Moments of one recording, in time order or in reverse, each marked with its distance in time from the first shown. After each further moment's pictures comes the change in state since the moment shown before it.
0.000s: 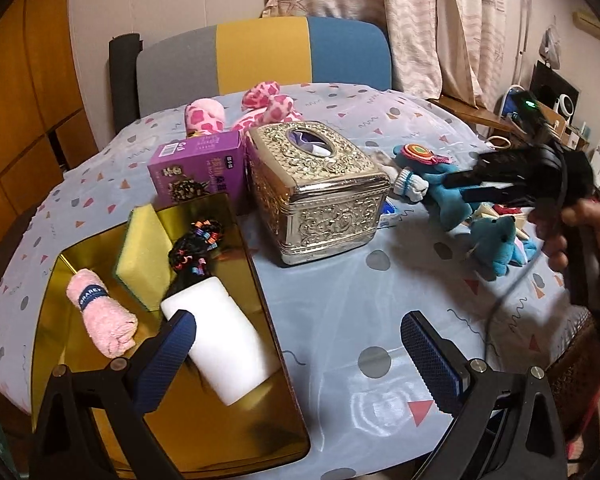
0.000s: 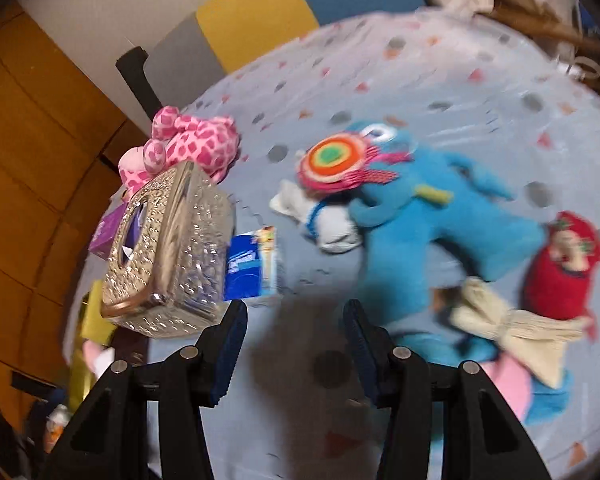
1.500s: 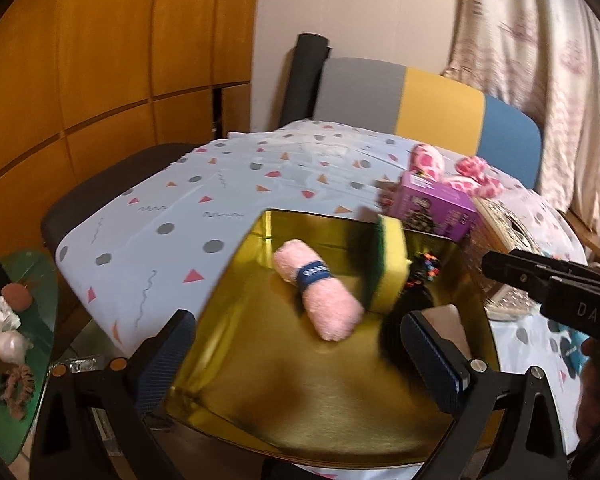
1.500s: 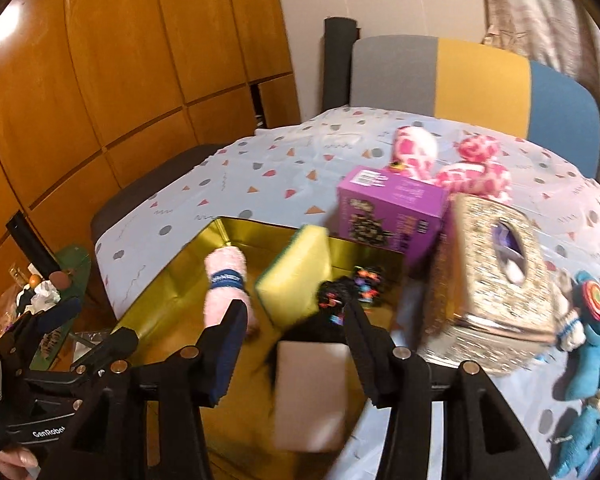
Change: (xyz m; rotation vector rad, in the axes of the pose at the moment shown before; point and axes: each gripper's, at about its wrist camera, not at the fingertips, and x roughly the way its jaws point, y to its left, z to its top) left arm -0.064 0.168 -0.056 -0.434 -0.137 0.342; right arm 0.034 0.298 -0.127 -0.634 -0.104 0.069
